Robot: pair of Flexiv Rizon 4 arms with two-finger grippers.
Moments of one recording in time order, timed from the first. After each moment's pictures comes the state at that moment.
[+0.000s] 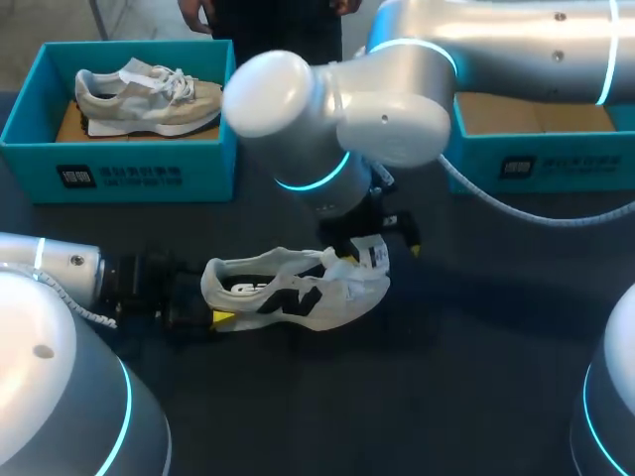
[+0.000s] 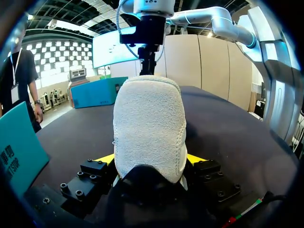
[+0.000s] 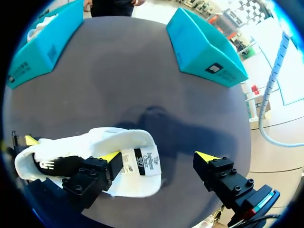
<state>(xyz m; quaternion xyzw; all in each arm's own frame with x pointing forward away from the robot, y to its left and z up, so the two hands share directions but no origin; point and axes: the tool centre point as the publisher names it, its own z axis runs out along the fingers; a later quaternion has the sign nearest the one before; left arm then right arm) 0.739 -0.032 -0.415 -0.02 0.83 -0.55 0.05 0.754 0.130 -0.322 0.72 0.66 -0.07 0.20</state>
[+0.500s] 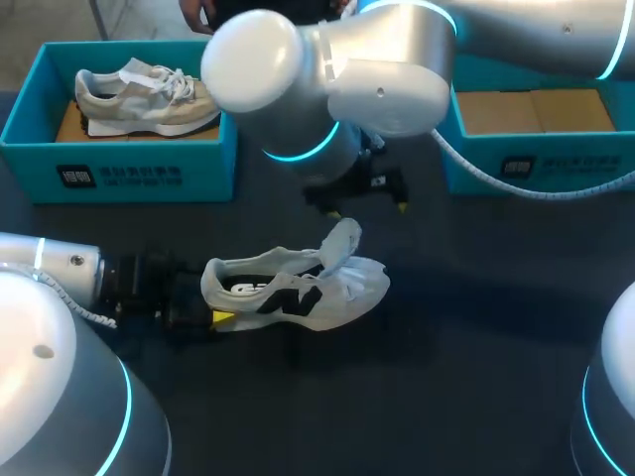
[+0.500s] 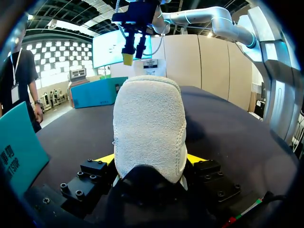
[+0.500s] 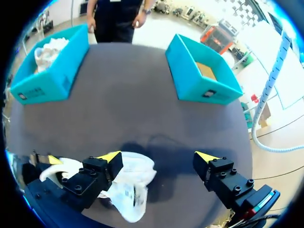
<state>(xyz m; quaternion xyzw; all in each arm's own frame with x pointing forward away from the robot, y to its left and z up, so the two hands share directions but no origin) 0.739 -0.032 -0.415 -0.02 0.83 -0.55 0.05 0.793 0.156 -0.262 0.72 0.65 0.00 0.24</state>
